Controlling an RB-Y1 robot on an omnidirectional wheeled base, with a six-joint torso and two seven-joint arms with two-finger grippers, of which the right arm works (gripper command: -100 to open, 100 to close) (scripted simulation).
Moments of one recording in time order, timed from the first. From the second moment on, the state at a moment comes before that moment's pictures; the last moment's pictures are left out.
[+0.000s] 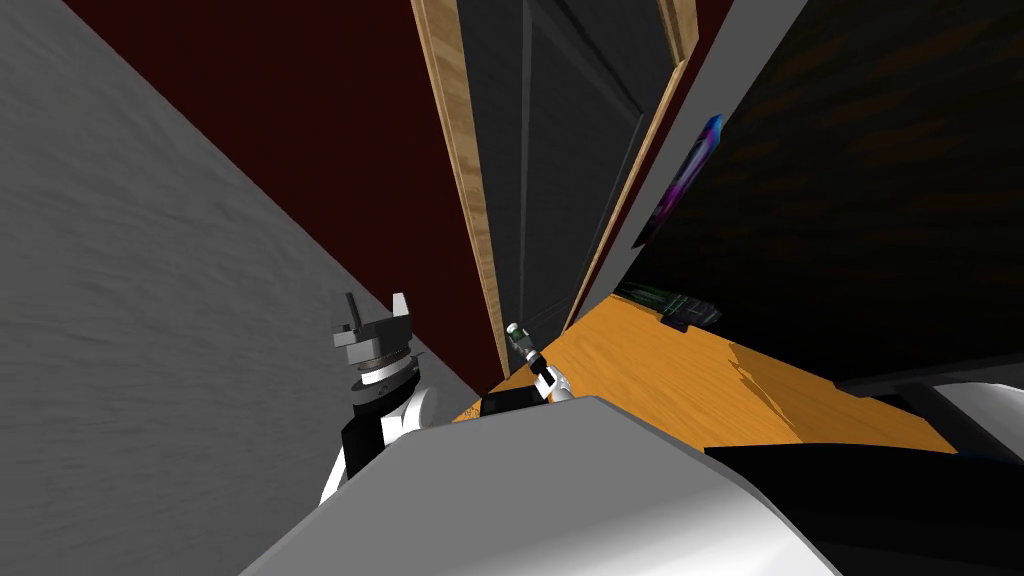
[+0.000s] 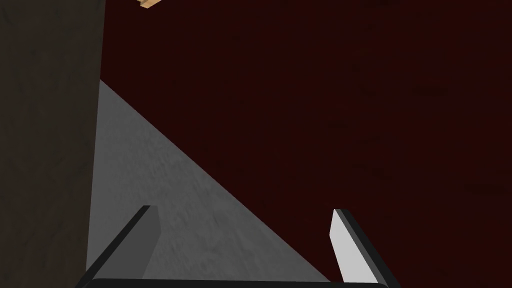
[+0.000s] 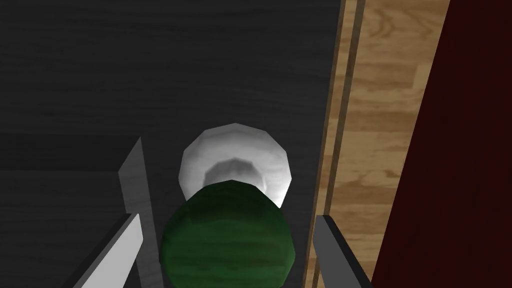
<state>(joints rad) -0.11 0.05 0.11 -0.70 0.38 -0.78 1.32</state>
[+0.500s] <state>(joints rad) -0.11 0.05 0.11 -0.70 0.38 -0.78 1.32</state>
